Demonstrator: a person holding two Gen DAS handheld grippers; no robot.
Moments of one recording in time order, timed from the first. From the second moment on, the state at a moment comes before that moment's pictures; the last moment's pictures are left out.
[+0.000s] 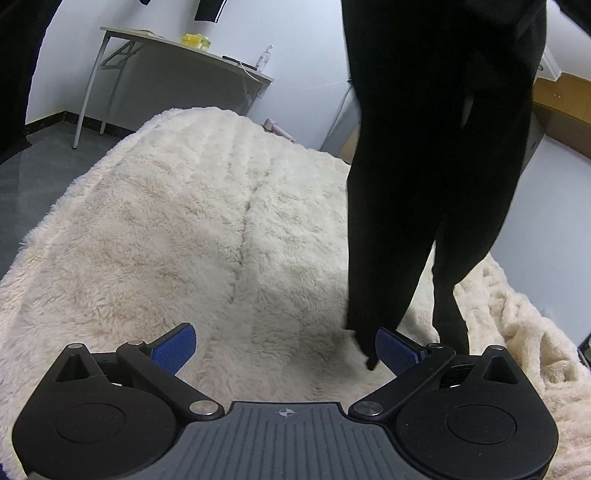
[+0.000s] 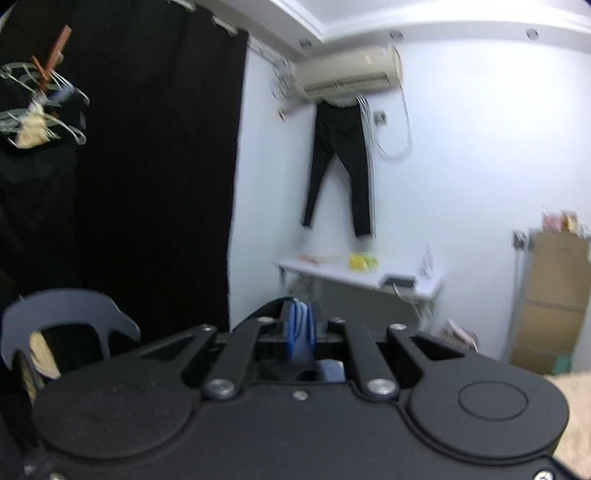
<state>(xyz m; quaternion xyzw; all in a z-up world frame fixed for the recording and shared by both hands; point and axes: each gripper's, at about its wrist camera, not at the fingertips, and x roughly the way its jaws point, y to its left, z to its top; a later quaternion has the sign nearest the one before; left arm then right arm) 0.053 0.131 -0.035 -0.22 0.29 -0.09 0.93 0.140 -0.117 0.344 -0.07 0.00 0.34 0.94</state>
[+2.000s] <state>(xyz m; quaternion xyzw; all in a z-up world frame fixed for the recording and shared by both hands) 0.042 0.144 -0.029 -0.26 0.26 -0.09 0.93 0.218 -0.085 0.131 -0.07 0.18 0.17 0.97</state>
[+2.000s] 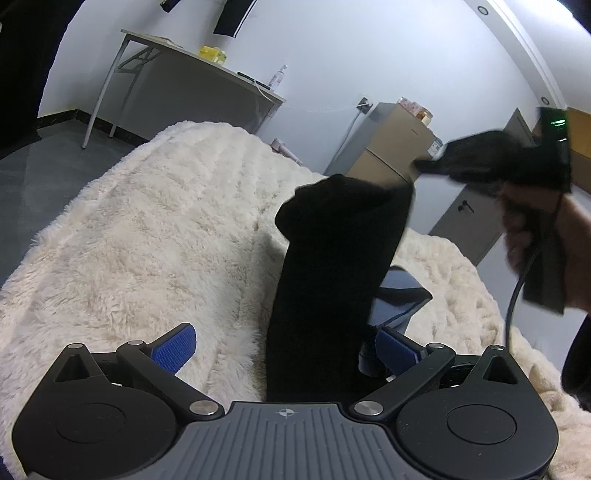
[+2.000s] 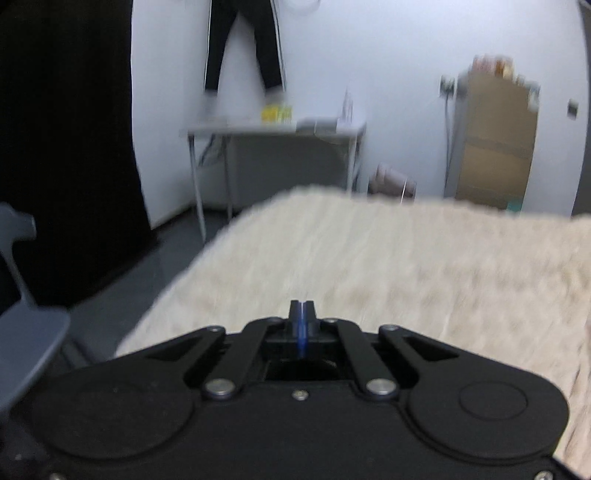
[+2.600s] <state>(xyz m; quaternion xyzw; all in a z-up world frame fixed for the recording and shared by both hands) 0.048 0.137 -0.032 -0.25 0.28 -0.09 0.92 0.221 -0.163 0.019 -0.06 0.34 0.15 0.93</state>
